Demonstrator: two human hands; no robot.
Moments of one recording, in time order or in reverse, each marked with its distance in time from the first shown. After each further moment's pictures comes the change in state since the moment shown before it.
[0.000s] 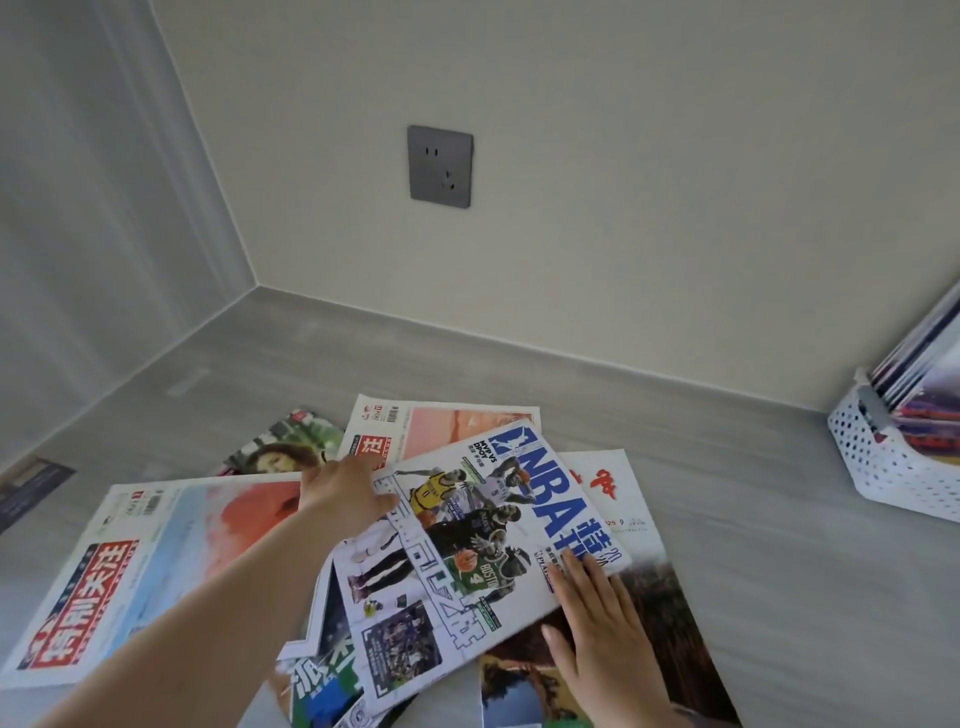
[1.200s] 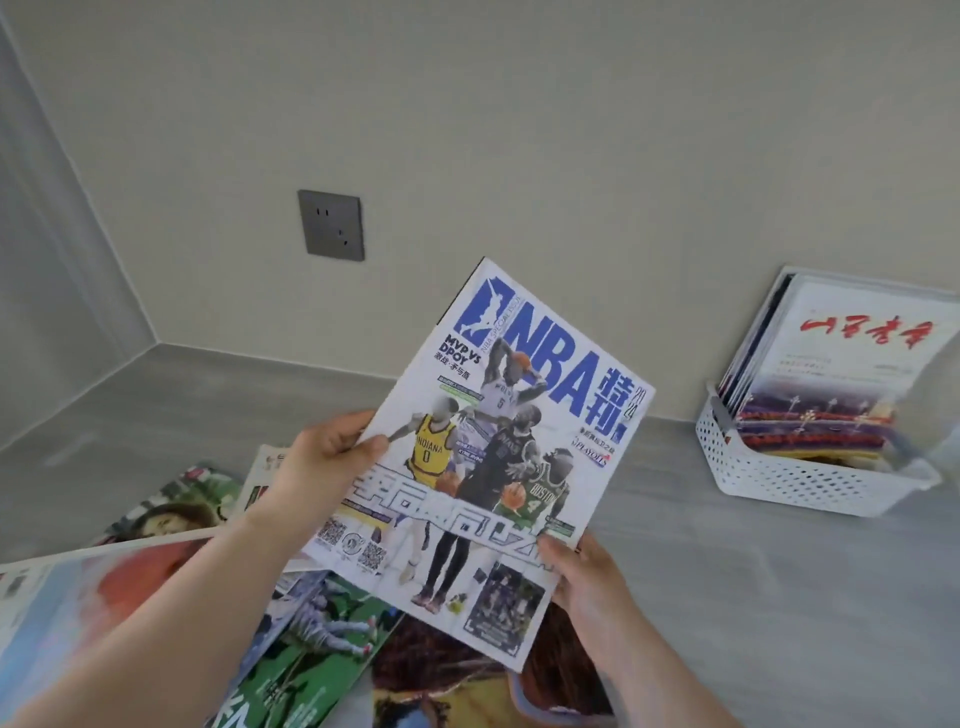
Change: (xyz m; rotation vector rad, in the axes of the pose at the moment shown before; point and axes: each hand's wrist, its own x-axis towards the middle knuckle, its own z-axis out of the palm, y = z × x) left_hand -0.077 0.103 -0.075 -1.022 0.134 0.392; right_hand 0.021 0.054 -0.084 1.662 -0.042 0.607
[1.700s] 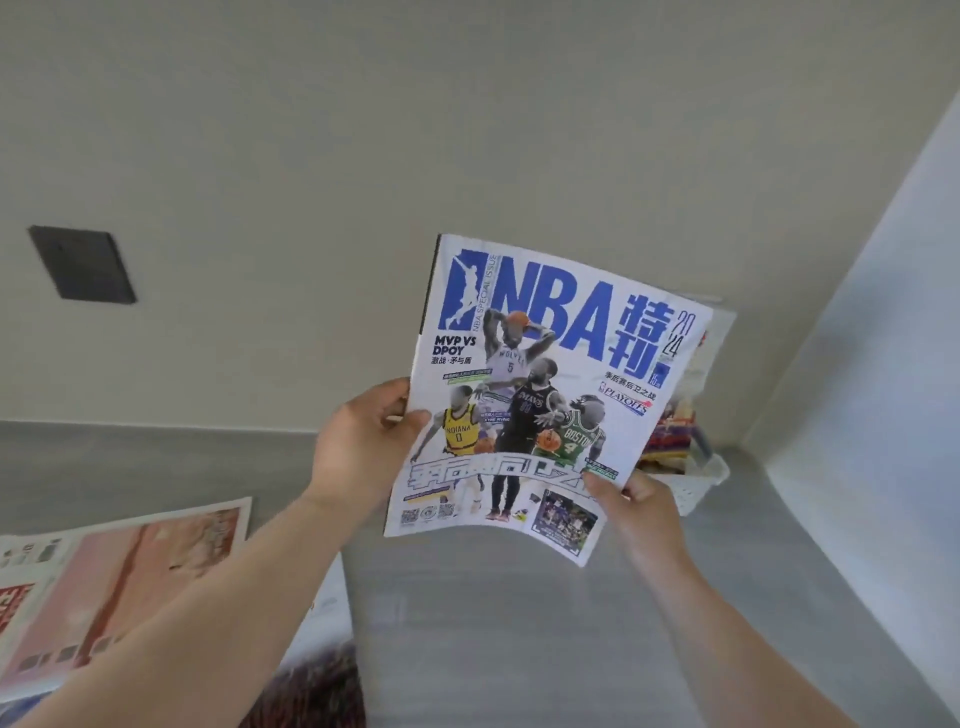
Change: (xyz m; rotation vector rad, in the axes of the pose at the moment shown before) left_hand 0.040 0.122 0.225 0.088 0.037 0.248; right_hand 0.005 -0.126 -0.218 -0.381 0.445 -0.480
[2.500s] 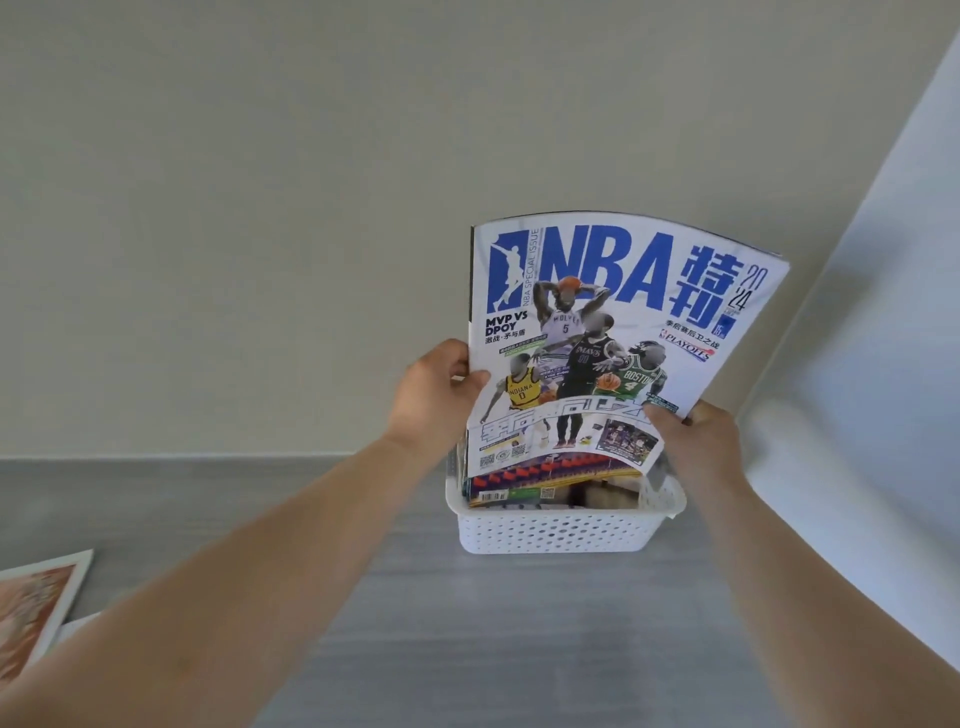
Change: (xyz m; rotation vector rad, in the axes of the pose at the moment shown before) left_hand 0.104 0.034 0.203 0.013 -0.132 -0.010; right_hand 0.180 0.053 -0.123 -0.198 0.248 0.037
